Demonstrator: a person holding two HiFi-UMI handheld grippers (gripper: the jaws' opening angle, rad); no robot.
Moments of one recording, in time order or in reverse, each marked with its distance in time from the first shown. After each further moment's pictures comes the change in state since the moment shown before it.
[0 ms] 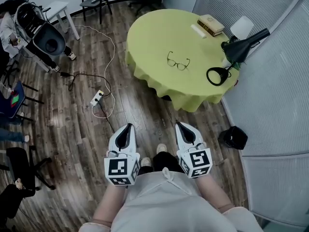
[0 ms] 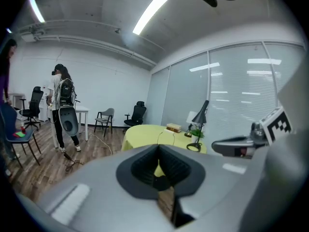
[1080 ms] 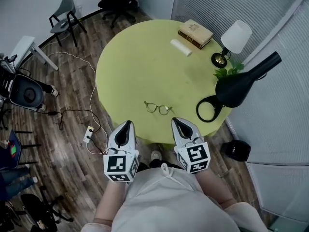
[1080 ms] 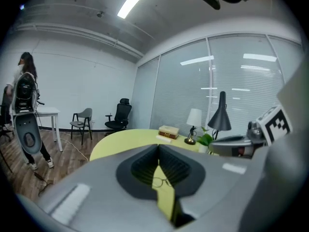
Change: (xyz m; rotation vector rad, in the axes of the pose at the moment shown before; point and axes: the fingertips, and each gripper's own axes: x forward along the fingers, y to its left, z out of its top) left arm 0.400 -0.039 0.095 0.078 0.021 -0.149; right arm 0.254 -0.285 0.068 0.071 -0.006 -0.090
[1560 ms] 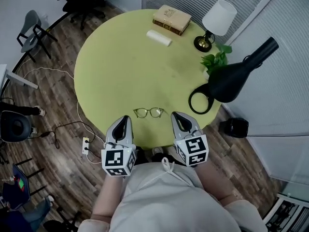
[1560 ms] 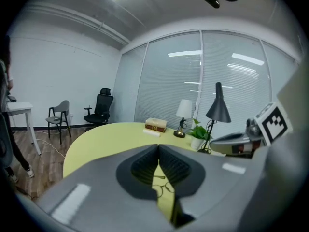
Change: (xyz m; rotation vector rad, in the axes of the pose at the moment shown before) left arm 0.119 0.002 -0.011 0.055 0.115 -0.231; right arm 0.049 -0.073 -0.030 0.105 0.137 -0.229
